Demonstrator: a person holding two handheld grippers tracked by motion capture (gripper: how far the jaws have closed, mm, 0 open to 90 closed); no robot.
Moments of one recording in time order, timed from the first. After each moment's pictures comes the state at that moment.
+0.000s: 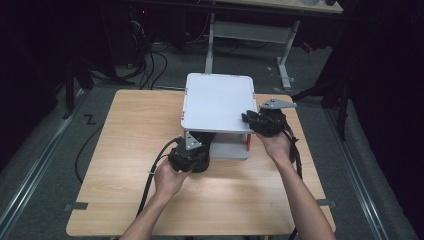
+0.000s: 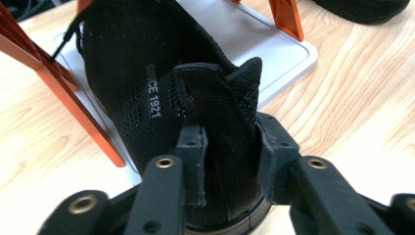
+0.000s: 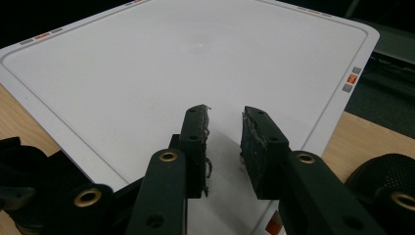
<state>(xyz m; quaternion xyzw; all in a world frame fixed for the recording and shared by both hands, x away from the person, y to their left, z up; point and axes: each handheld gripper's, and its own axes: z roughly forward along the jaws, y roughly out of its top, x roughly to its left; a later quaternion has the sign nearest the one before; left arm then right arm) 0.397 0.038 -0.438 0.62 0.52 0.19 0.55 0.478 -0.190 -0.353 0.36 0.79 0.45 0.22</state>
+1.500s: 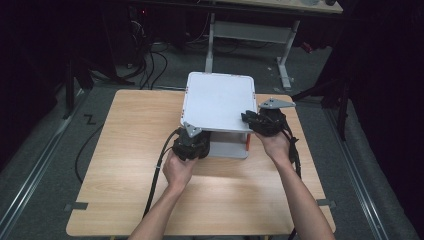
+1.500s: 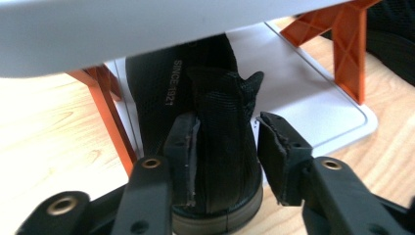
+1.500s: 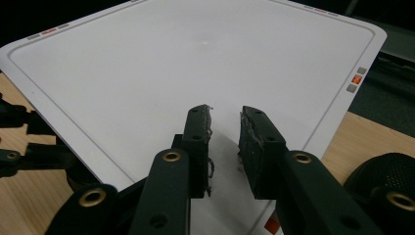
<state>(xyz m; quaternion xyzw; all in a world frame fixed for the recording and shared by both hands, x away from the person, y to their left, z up) 0.432 0.033 -0.432 0.53 0.58 0.24 0.57 0.479 -0.187 -0.352 0.37 0.79 0.45 0.22</state>
